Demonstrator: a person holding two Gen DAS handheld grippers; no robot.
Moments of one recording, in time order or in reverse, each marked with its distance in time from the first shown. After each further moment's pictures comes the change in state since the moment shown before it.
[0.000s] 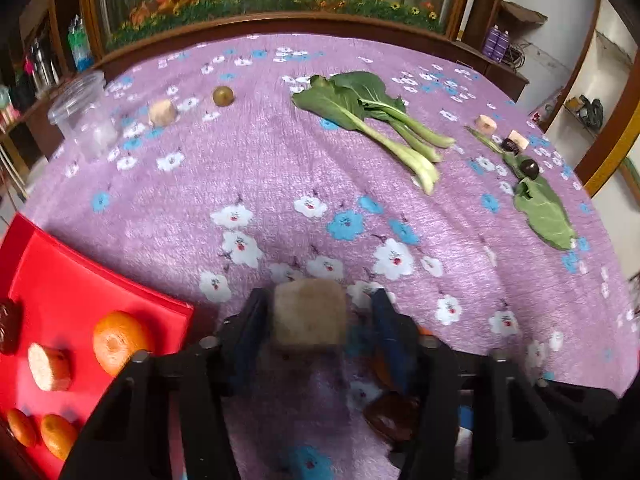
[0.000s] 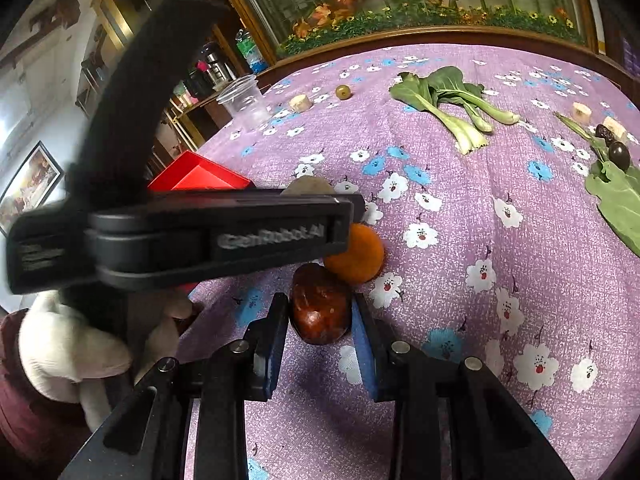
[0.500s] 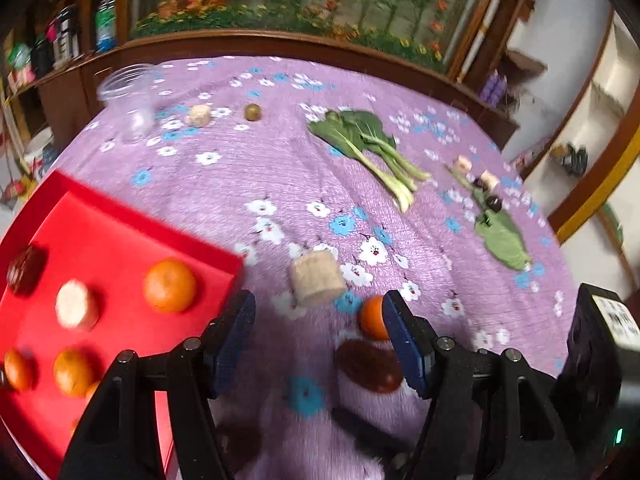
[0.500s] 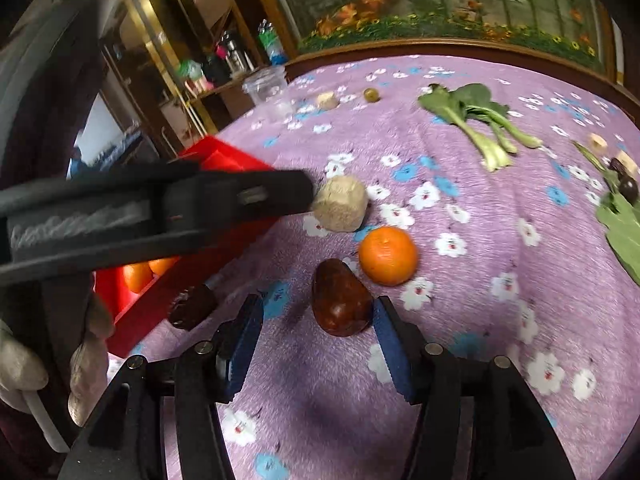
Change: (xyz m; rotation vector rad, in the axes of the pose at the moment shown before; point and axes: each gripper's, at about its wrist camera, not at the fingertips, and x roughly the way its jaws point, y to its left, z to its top) left arm -0.054 0.015 -0.018 -0.117 -0.067 -0.098; right arm 0.008 0.028 0.001 -0.106 0.026 -0.021
